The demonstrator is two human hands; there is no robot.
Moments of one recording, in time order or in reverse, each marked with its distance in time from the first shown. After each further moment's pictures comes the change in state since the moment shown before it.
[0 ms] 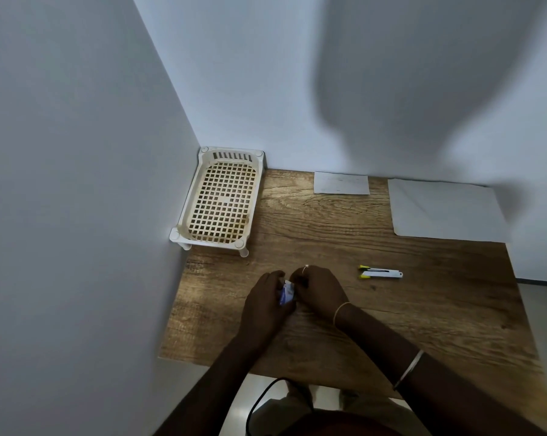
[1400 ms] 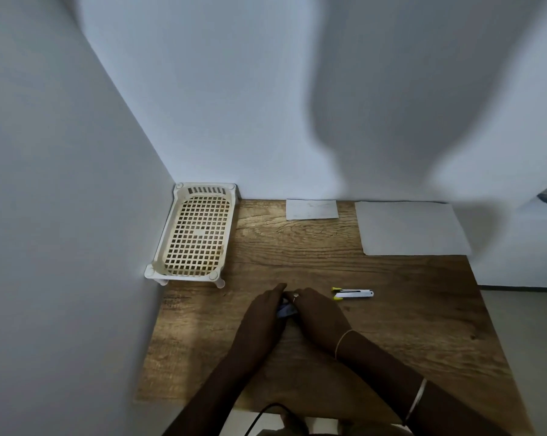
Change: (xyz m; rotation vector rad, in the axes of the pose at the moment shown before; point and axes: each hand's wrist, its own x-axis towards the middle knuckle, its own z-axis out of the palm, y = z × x) left_hand 0.015 0.049 0.002 0.094 -0.136 0.204; right_hand -0.027 0.031 -0.037 -0.324 0.059 -0.272
